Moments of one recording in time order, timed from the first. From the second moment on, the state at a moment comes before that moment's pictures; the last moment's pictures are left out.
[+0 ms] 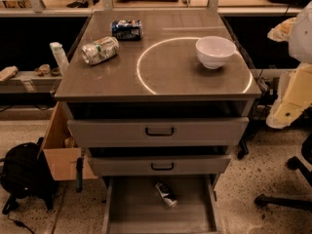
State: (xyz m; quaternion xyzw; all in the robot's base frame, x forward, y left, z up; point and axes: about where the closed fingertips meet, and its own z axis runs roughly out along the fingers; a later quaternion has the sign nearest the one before) arm 0.440 -0.216 0.980 -0.60 0.78 -0.03 0.20
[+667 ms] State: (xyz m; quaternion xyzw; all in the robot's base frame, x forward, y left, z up) arm 0.440 -0.218 0.979 -0.56 0.80 -0.03 0.21
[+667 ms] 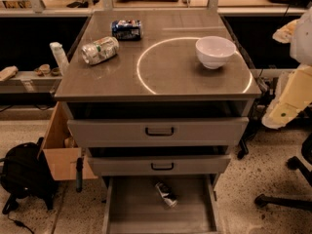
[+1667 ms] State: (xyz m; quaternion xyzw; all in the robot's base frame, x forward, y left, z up) arm 0.440 -0.208 0.945 -0.44 0.86 0.02 0.27
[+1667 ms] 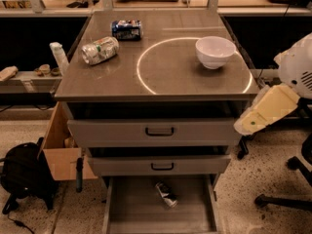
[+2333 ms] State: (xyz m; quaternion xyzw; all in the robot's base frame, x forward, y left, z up) arm 0.442 -0.195 0.916 -0.40 0.87 0.06 0.27
